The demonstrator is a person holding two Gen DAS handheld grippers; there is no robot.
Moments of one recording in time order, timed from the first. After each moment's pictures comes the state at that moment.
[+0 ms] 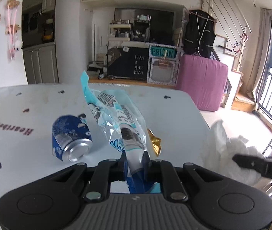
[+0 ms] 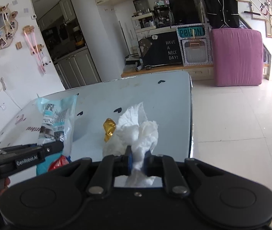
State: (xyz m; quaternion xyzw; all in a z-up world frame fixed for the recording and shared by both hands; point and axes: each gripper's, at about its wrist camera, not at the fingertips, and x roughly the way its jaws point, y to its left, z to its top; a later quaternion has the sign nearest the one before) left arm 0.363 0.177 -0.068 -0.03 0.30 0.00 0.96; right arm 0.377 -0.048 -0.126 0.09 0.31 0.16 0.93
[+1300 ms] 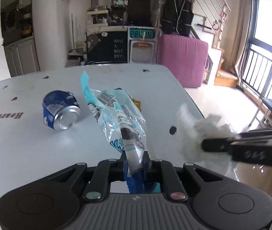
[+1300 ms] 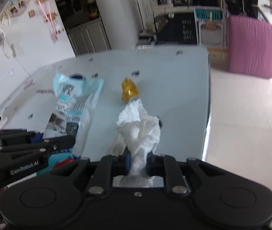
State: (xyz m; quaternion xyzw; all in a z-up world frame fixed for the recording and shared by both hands) left arm 0.313 0.169 -0.091 0.01 0.35 -0.06 0.94; right arm 0.350 -0.019 -0.145 0.04 0.37 0.20 0.91
